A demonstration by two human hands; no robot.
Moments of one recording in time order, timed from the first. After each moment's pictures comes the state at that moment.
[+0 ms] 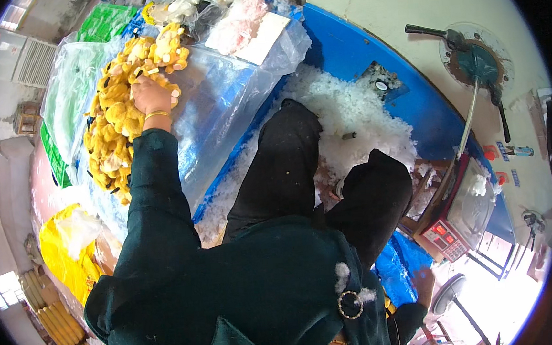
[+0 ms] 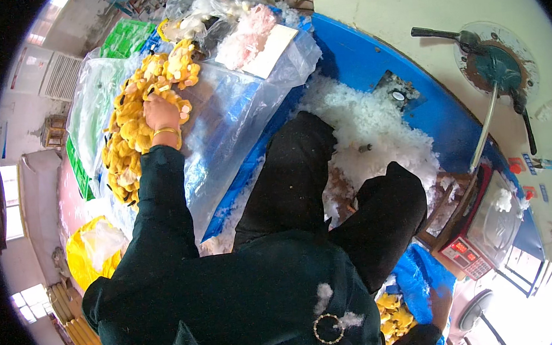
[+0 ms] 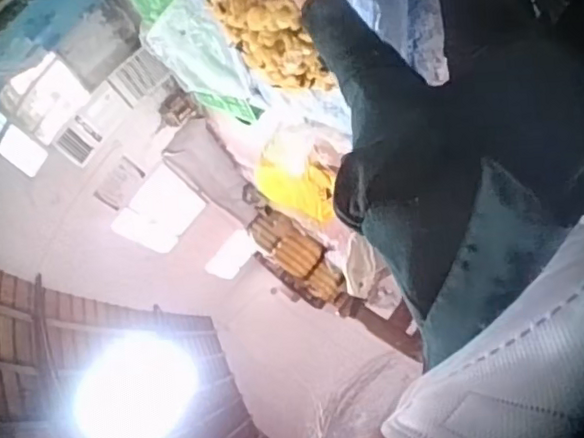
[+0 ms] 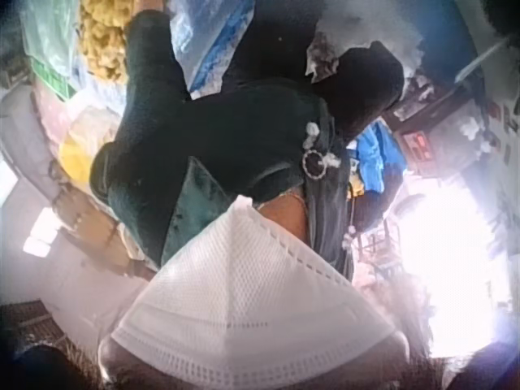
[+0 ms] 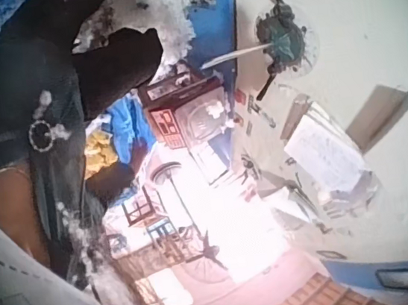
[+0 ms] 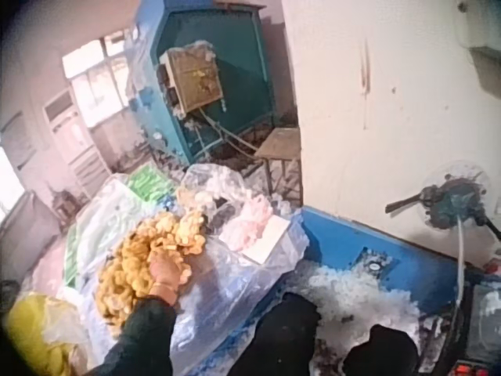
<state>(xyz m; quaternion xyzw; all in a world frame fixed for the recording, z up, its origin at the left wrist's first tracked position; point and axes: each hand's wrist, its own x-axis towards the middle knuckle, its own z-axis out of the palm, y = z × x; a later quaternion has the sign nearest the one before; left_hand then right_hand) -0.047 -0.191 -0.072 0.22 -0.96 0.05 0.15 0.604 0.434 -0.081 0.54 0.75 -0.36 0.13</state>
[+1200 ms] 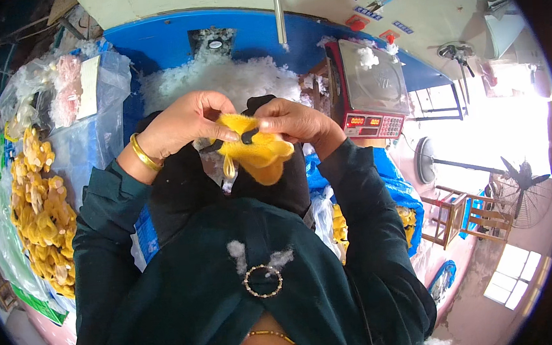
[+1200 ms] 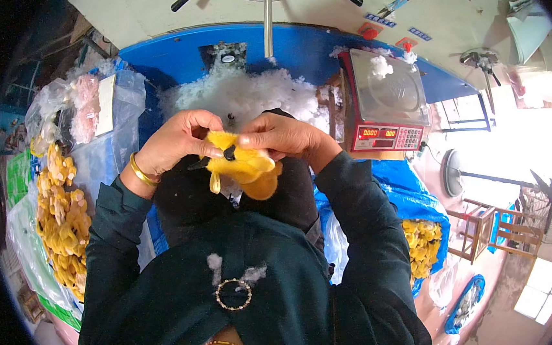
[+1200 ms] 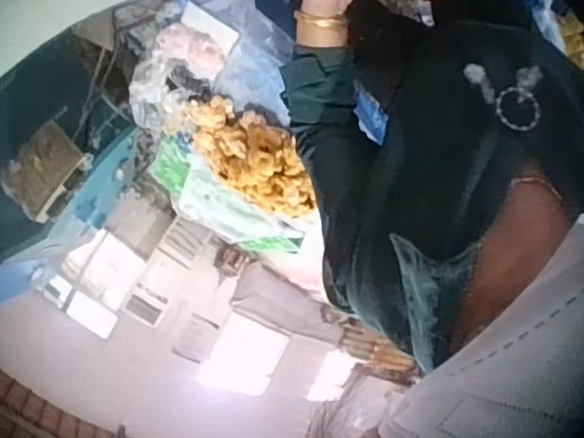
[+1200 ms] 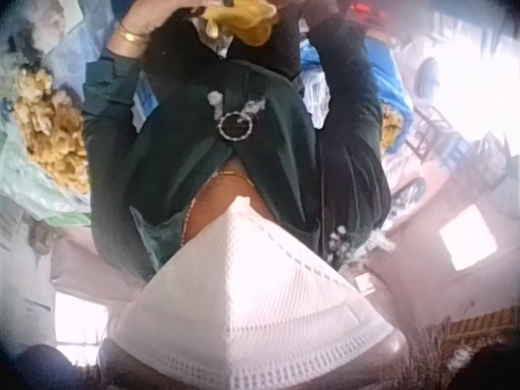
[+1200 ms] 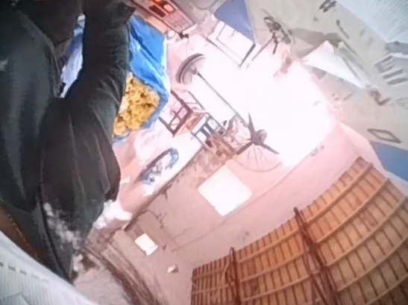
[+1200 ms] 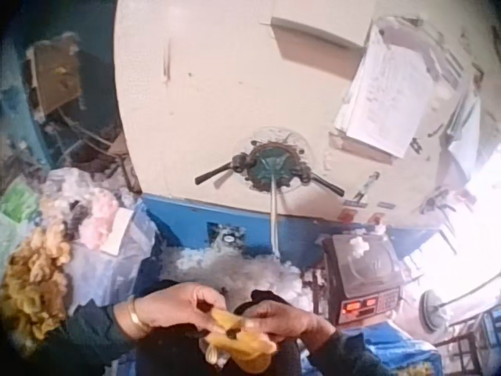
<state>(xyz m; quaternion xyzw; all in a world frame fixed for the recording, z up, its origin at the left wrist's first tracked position) 0.120 0.154 0.033 -0.37 -0.49 -0.50 -0.61 0.291 0.333 0.020 0.09 0.59 -0.78 0.19</state>
